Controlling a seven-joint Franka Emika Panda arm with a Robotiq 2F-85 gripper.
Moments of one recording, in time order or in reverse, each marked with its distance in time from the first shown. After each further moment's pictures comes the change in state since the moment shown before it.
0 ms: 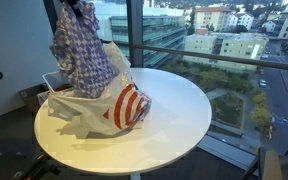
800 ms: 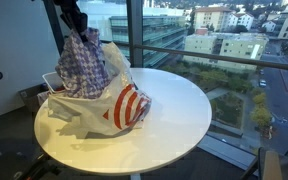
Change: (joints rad) arm -0.006 0.064 -0.023 -0.142 0.081 0.170 -0.067
